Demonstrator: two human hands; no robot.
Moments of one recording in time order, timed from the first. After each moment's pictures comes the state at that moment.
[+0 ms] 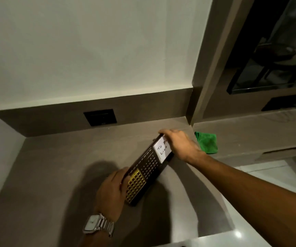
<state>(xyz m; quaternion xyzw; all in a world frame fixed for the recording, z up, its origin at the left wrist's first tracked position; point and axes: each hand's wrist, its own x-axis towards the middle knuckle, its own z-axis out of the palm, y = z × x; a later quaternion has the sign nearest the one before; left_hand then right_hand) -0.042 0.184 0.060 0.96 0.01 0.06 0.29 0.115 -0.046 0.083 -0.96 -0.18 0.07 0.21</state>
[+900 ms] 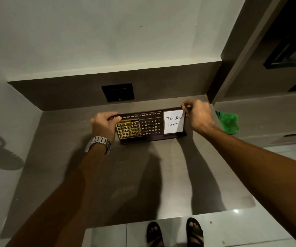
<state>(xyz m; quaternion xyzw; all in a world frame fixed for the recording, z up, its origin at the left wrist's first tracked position) 0.059 0.284 0.074 0.87 0.19 0.12 0.45 0.129 -0.001 0.068 -0.95 0.01 -0.02 0.33</state>
